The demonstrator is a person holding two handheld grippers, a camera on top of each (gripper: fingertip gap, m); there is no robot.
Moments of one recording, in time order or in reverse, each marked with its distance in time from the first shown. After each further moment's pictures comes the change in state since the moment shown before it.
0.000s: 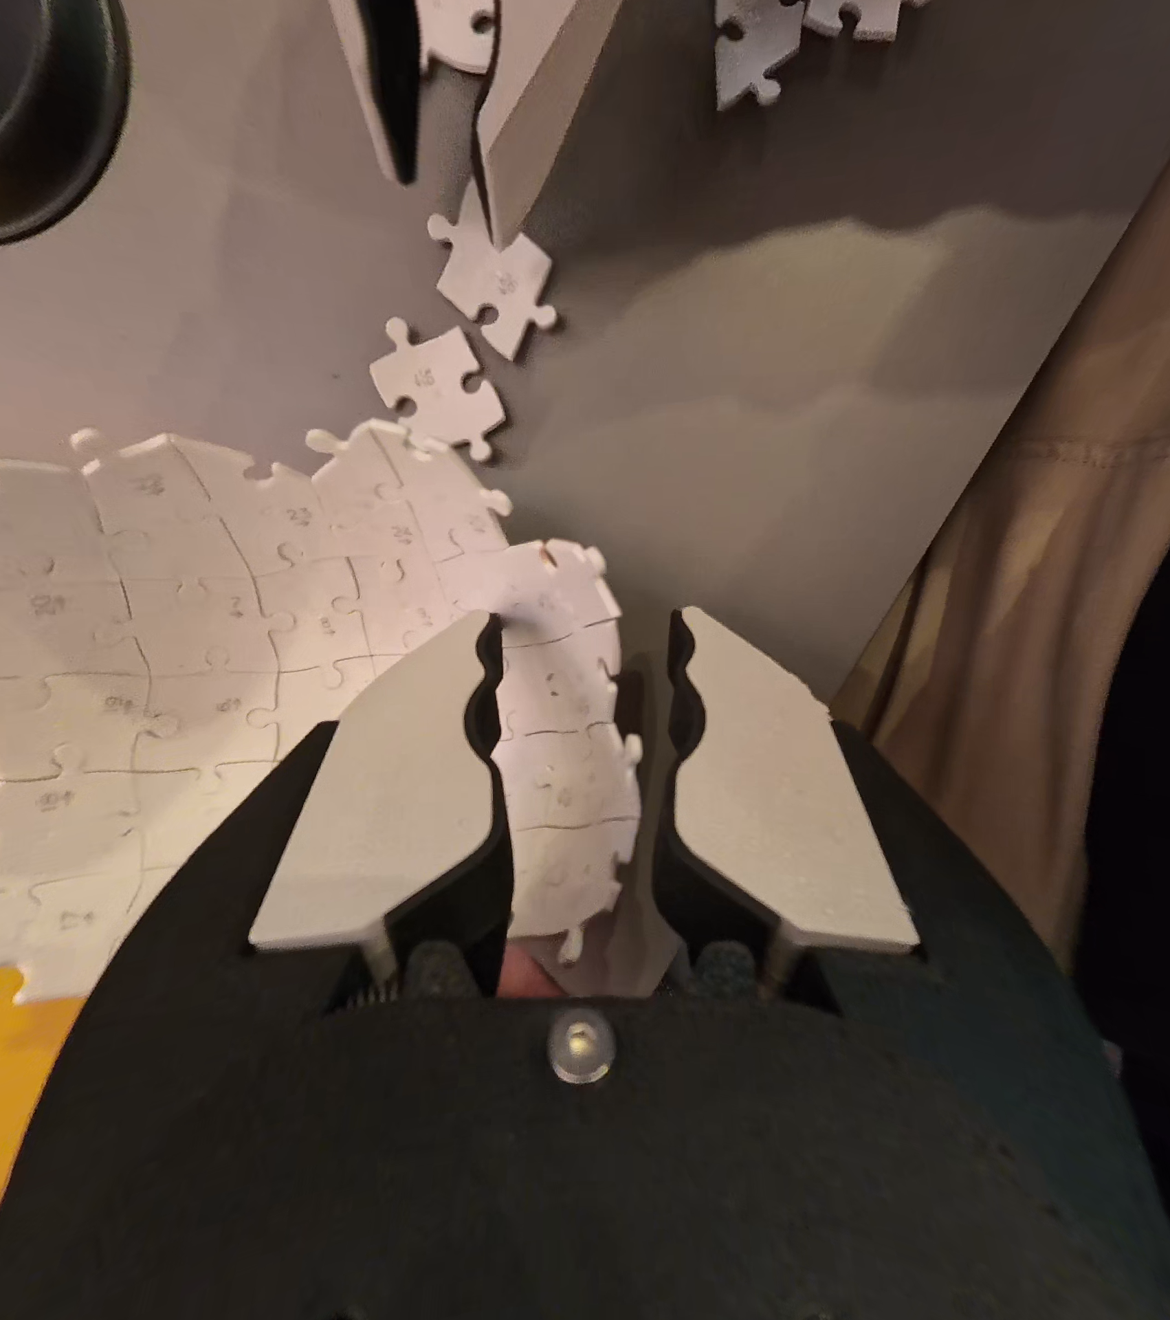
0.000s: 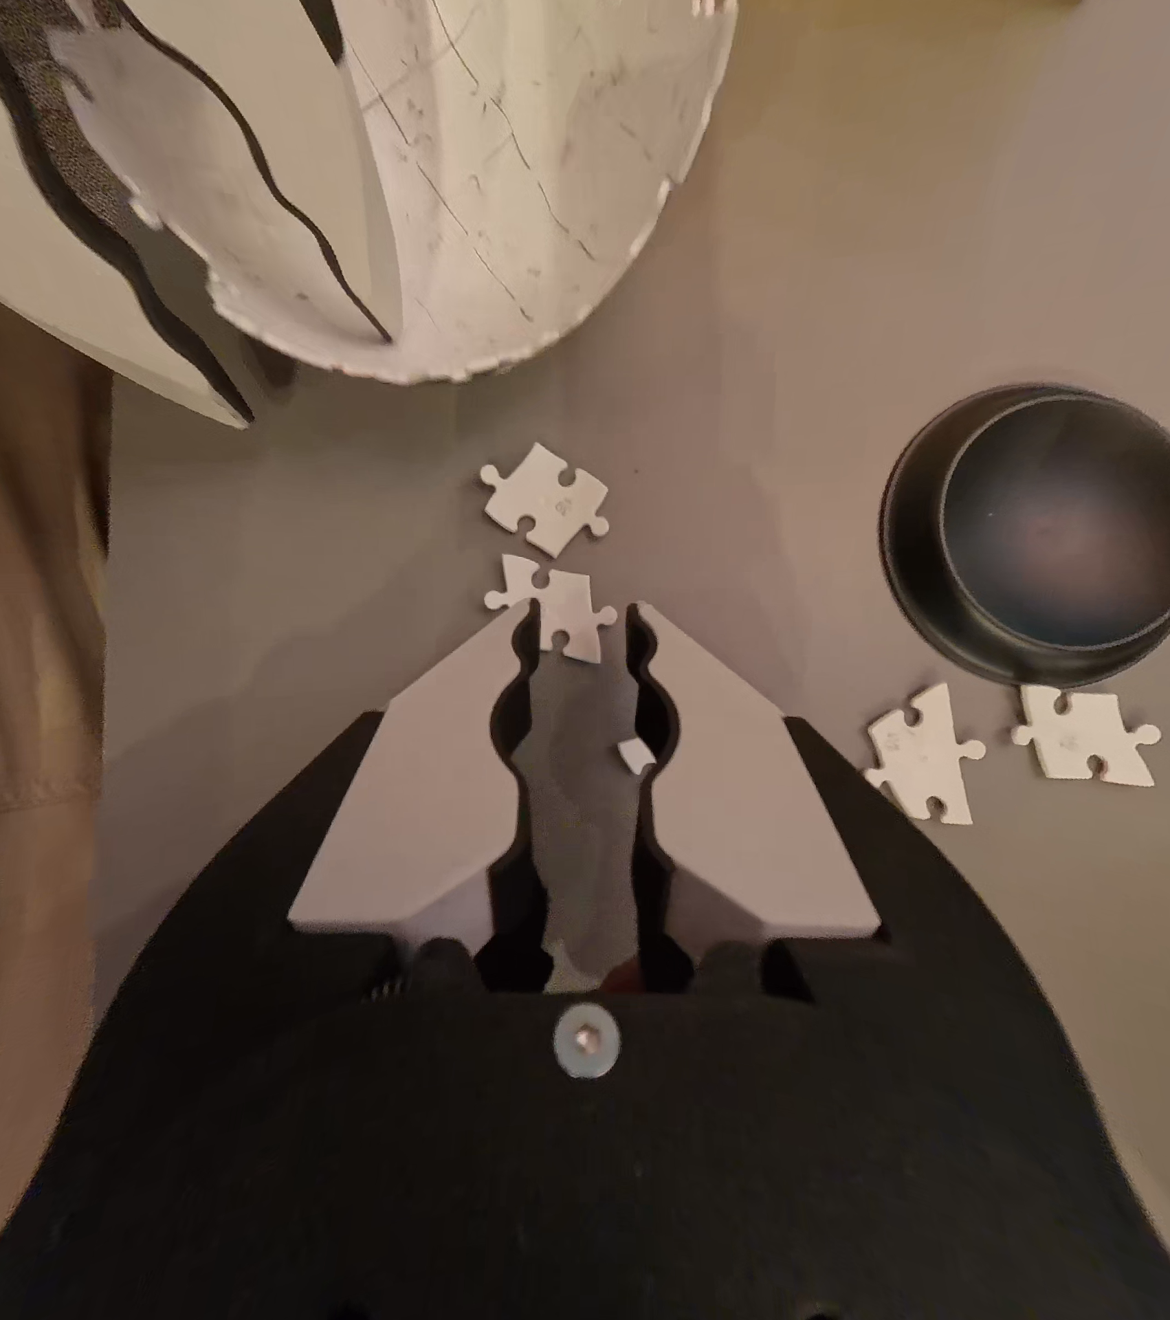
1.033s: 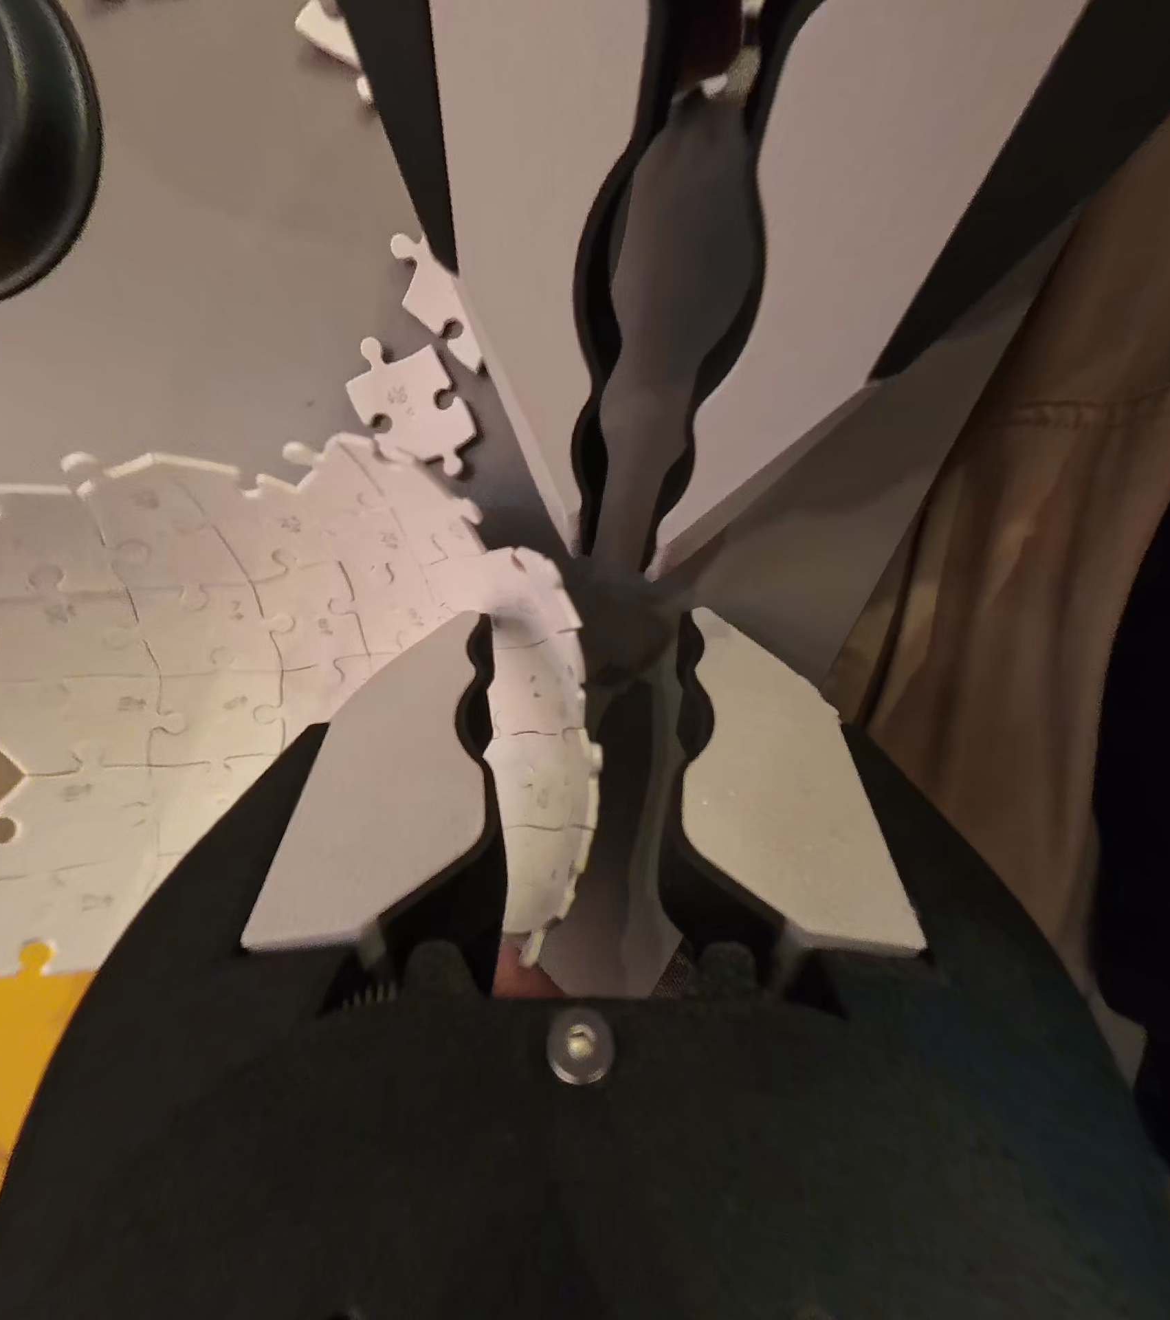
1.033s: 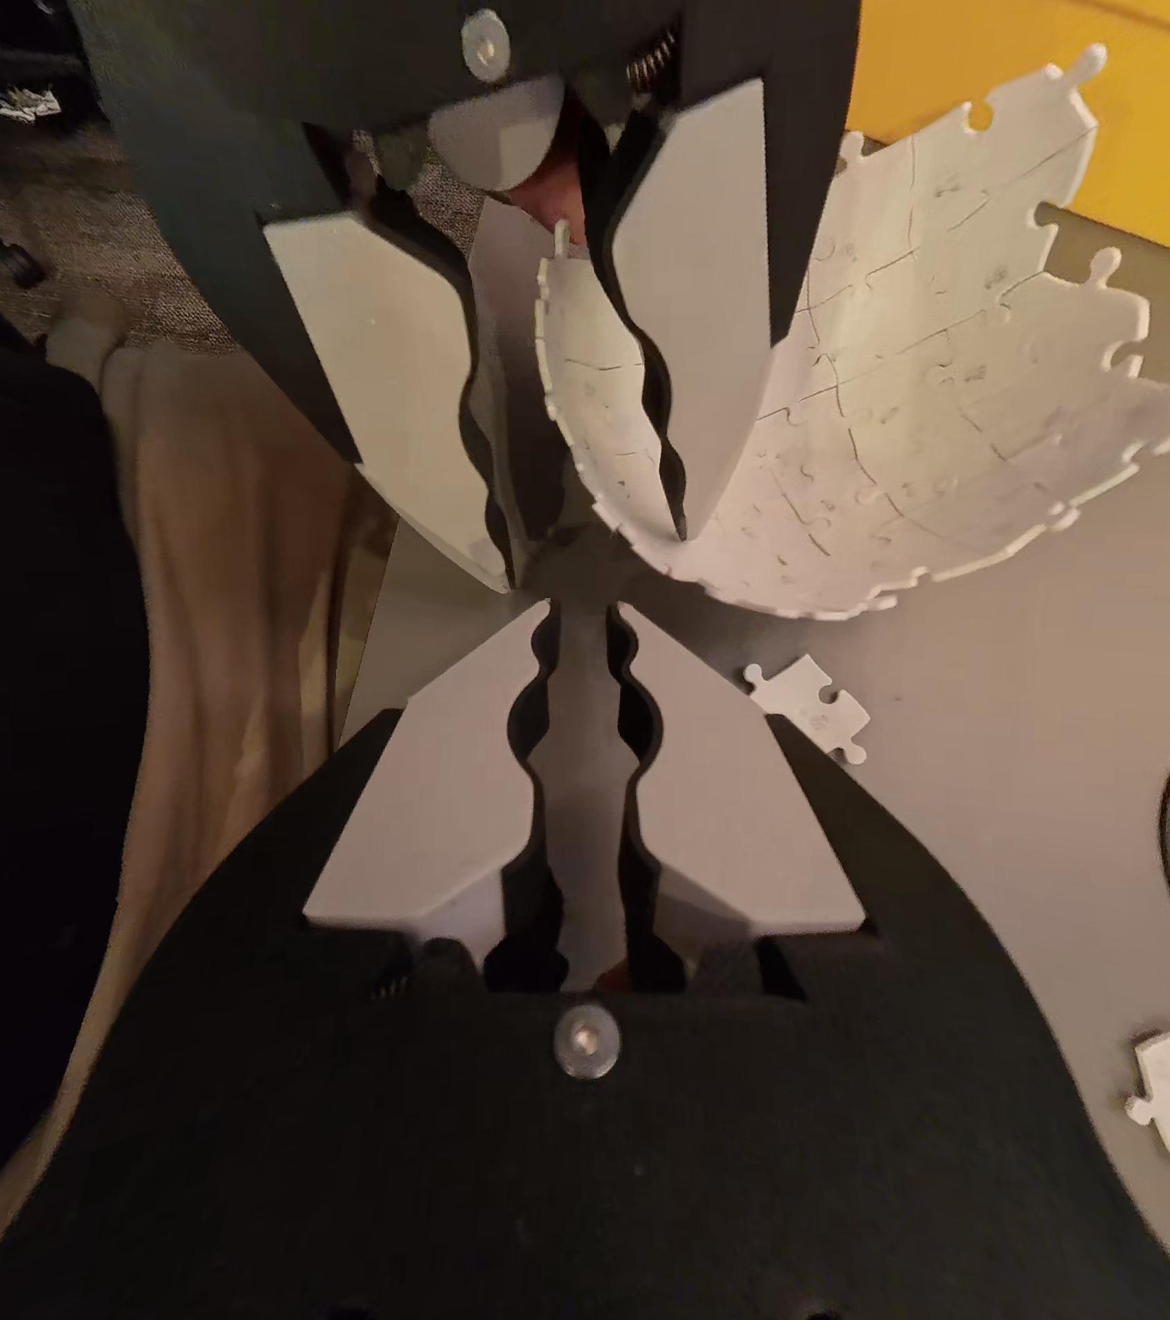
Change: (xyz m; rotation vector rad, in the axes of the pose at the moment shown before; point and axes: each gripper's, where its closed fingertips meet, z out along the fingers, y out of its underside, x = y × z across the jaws) left arm 0.005 -0.002 -0.003 -0.008 -0.004 0.070; right arm -0.081 -0.041 0.025 0.116 -0.157 -0.142
